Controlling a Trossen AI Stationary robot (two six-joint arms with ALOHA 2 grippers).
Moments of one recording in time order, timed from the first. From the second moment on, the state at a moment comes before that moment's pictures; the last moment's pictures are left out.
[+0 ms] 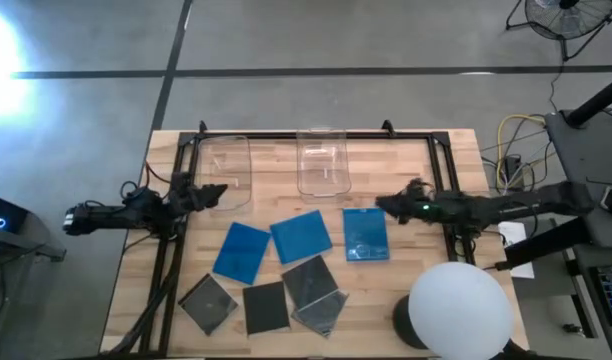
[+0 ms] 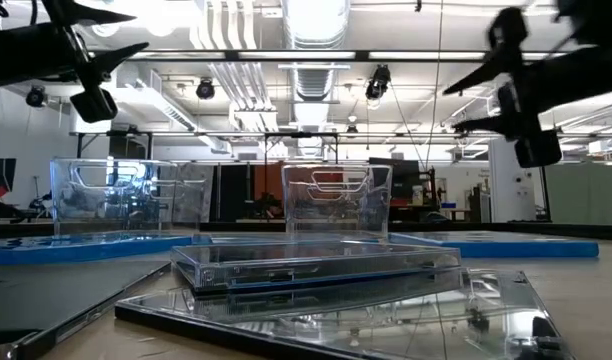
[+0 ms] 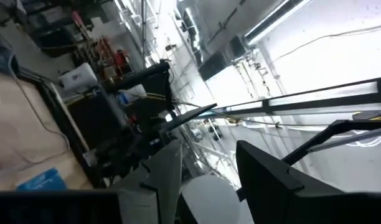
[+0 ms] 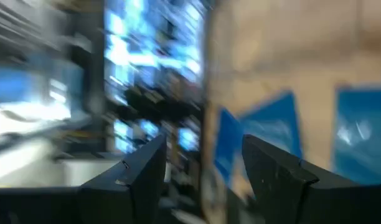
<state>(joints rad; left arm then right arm) -0.01 0.04 0.01 0.39 -0.25 -1.07 0.05 0.70 0.17 0.31 0.26 1.58</state>
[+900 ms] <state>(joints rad) -0.27 0.76 0.63 -0.47 0.02 -0.82 0.24 1.67 0.81 -0.04 -0.29 1.41</state>
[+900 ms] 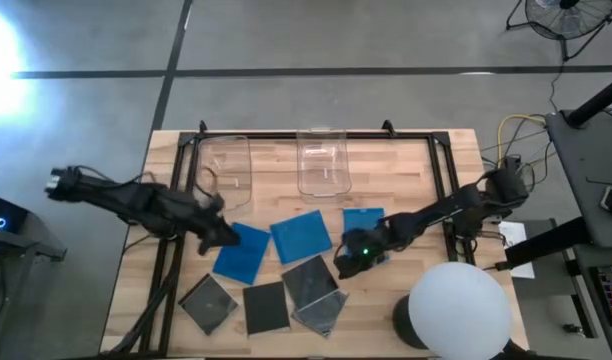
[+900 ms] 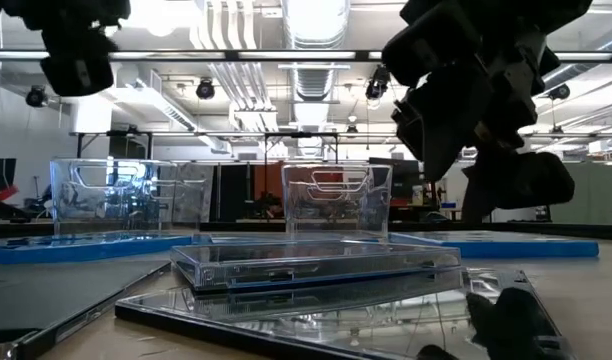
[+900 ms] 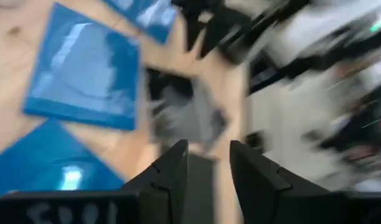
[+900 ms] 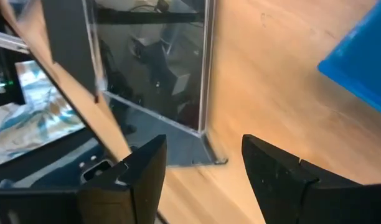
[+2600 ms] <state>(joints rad) -0.44 1.72 0.81 -0.09 -0.07 -0.68 0.25 1.94 1.00 0.05 -0.21 1.41</state>
